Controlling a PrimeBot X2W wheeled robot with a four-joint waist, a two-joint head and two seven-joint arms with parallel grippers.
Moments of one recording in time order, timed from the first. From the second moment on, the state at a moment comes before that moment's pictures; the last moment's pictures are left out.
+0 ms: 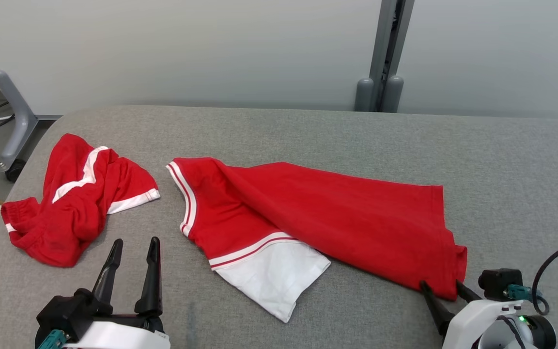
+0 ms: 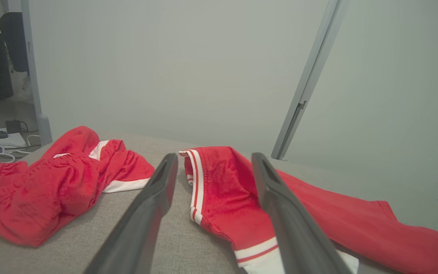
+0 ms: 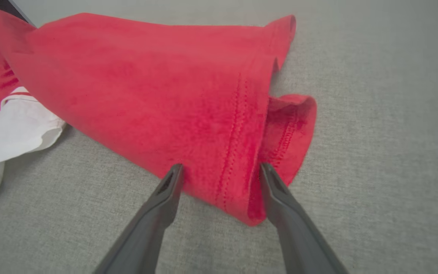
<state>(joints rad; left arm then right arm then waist) 0.02 0.05 -0.03 0.17 -0.34 -0.10 -0.26 -0.24 -0.20 0.34 0.69 0.49 0.13 -0.08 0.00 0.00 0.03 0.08</state>
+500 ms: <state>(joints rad) 0.02 0.05 -0.03 0.18 -0.34 -0.11 -0.26 -0.26 -0.22 0.42 0.68 0.53 0.13 -0.11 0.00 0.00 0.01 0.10</state>
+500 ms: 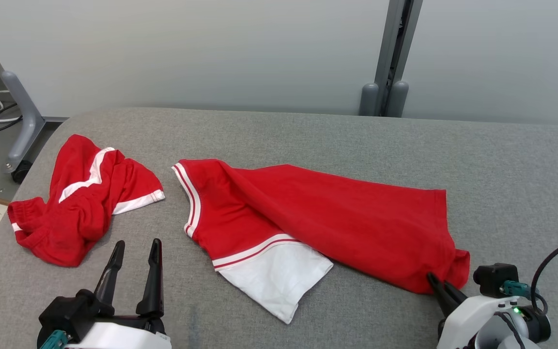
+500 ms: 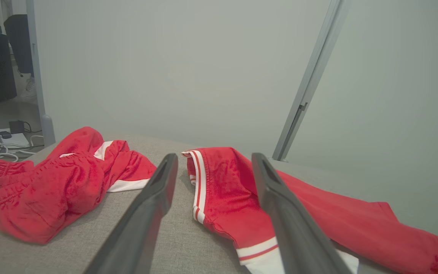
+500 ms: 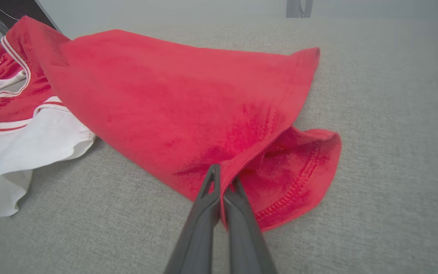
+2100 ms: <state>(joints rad) -0.17 0.05 -0.12 0.22 -0.35 -0.13 -0.26 -0.88 -0.49 0.51 0.91 1.30 0.13 0.06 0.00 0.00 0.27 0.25</state>
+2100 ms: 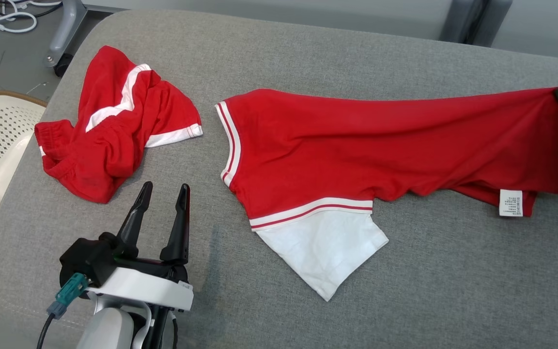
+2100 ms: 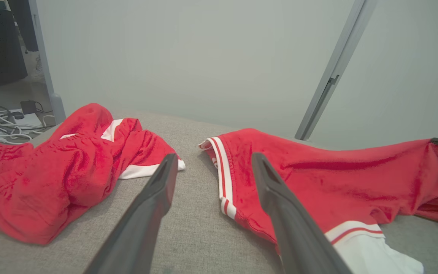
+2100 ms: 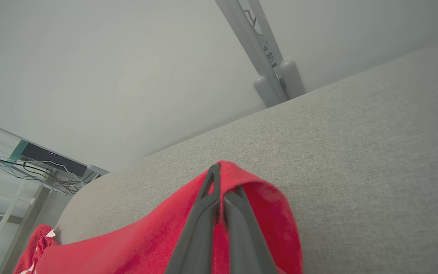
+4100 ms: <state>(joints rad) -0.04 0.06 -0.05 0.22 -0.34 -0.13 -0.26 -0.12 -0.15 0.04 0.28 0.48 0.13 -0.26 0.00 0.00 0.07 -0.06</state>
